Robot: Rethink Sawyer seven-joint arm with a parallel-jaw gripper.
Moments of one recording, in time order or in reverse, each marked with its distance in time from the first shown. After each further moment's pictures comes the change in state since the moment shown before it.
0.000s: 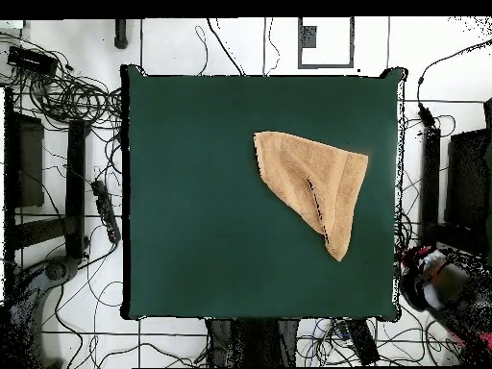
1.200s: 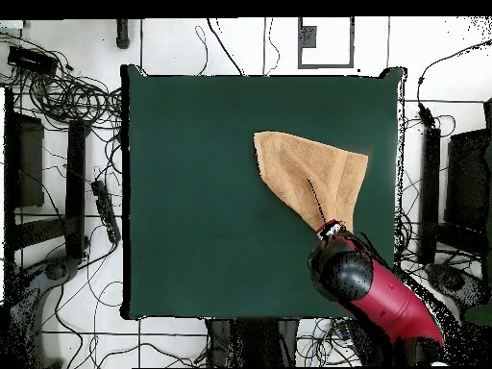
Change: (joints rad) arm 0.364 0.082 -0.052 0.183 0.151 -0.350 0.000
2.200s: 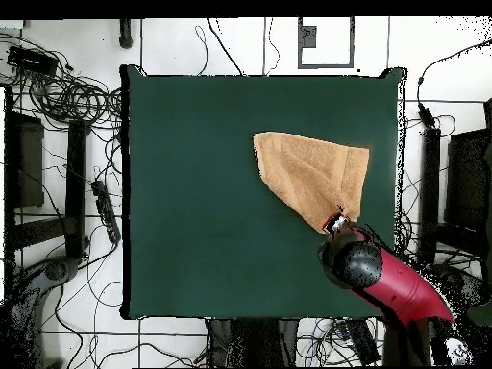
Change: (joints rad) arm -0.083 0.056 0.081 -0.068 -0.102 0.000 -0.044
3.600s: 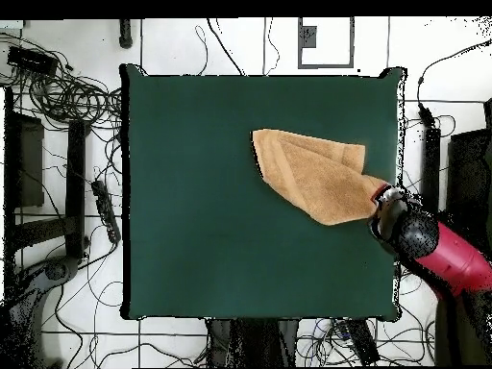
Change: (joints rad) arm -0.166 0.116 0.072 -0.285 -0.080 0.066 -0.013
